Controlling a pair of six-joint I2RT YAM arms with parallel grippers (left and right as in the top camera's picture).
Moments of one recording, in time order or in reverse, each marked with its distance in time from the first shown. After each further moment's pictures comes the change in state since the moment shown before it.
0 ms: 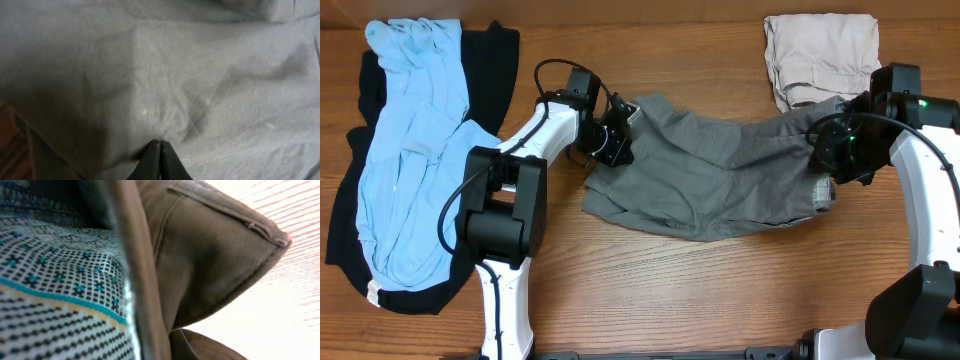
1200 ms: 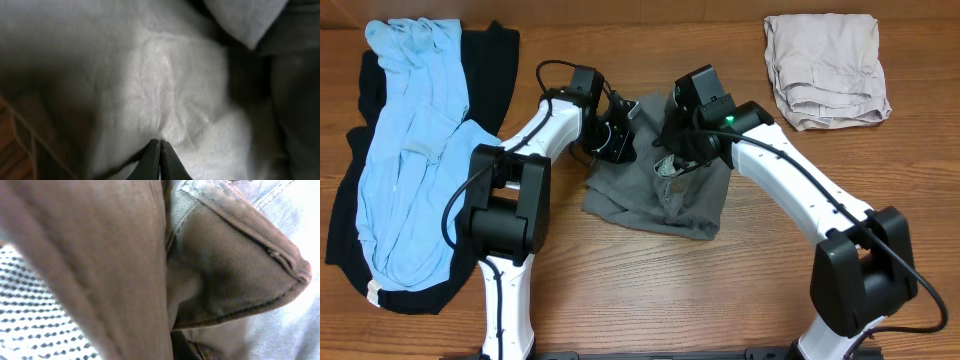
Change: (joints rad) left arm -0.011 0.026 0.056 -0.051 -0.008 -0.139; right arm 0.645 0.208 0.007 0.531 0.113 0.661
